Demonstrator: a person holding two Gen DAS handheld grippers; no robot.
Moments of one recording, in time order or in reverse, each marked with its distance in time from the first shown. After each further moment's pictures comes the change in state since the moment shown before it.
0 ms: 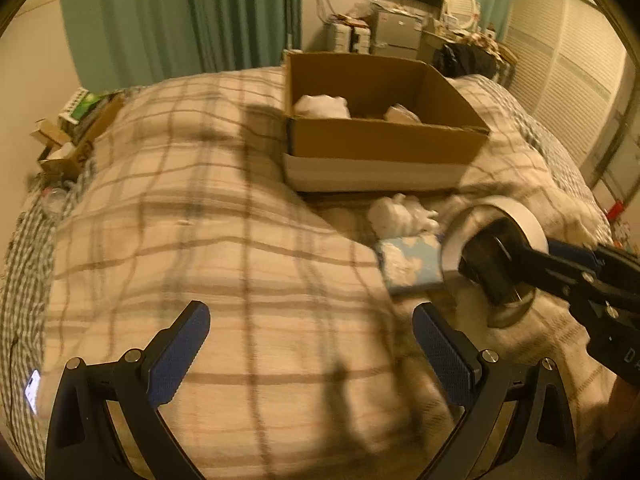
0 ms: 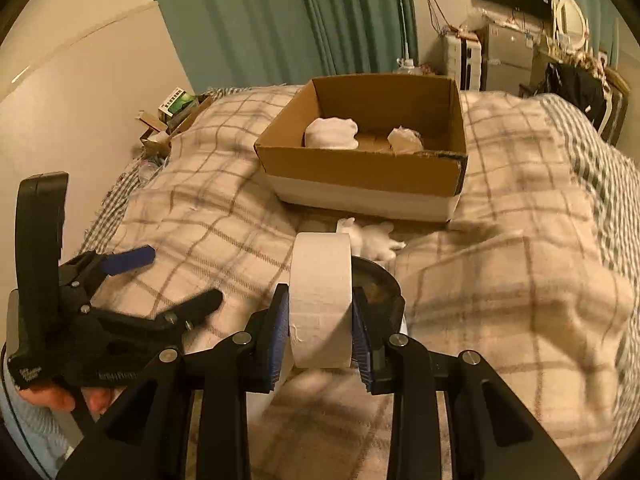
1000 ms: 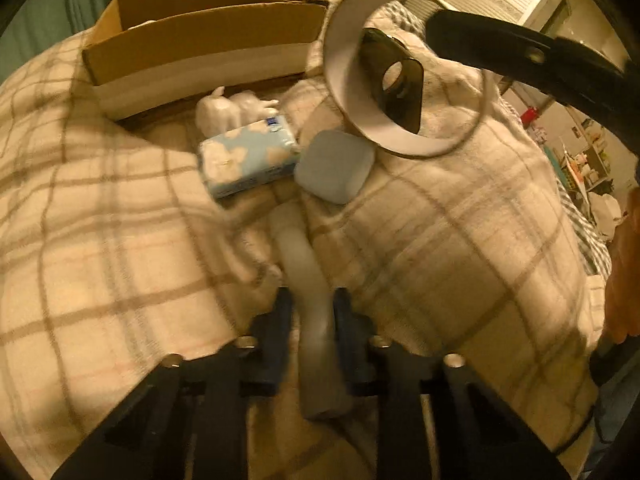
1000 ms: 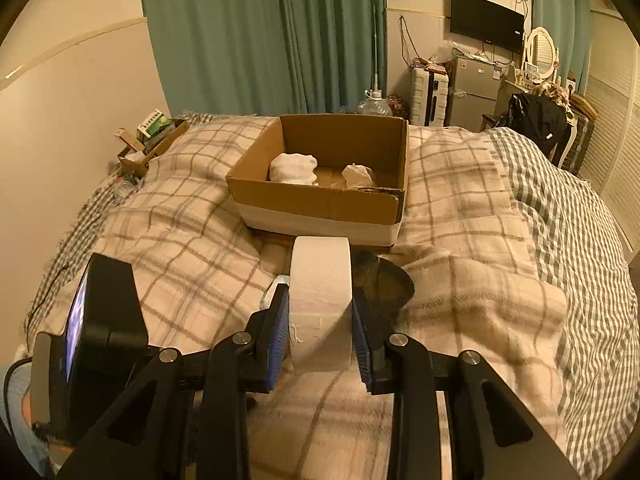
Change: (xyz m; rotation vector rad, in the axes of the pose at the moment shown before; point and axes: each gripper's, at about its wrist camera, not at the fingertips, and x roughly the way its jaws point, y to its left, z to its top) left arm 0.016 -0.071 -0.042 0.230 0.254 -0.329; right arm -0.047 -0.007 -0.005 -0.017 -0.099 -0.137
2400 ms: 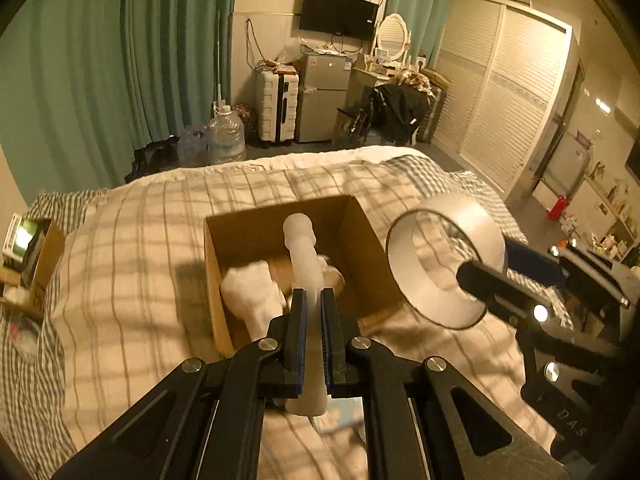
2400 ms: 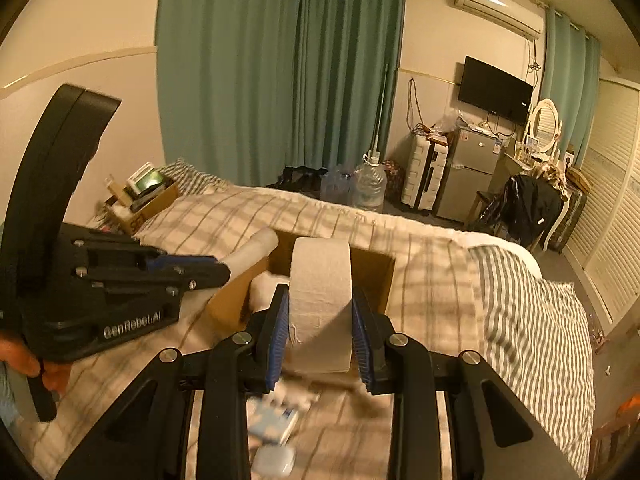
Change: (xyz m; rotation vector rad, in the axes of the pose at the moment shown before) left arm -0.130 0.056 0.189 -0.058 -0.385 0.158; right arm -0.001 0.002 0.148 -0.142 -0.164 -0.075
